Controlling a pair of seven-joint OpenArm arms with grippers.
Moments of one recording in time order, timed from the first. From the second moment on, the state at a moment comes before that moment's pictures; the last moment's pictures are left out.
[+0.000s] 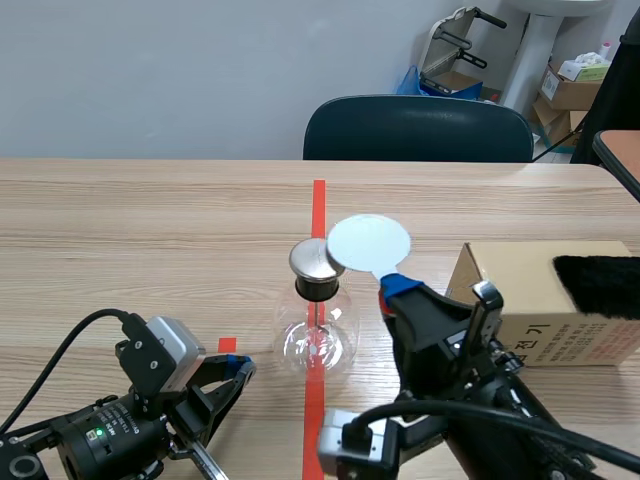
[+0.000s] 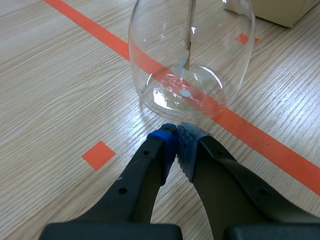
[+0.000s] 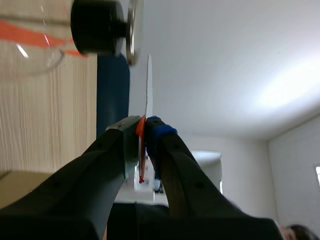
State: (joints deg) left arm 1.0 -35.3 55.3 69.4 -21.9 0.2 -31.7; right arm -30.7 17.3 -20.3 94.0 -91.0 -31.0 0.9
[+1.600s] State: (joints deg) left arm 1.0 -35.3 55.3 69.4 -21.9 0.2 -31.7; right arm -30.7 17.3 -20.3 94.0 -91.0 -31.0 3.8
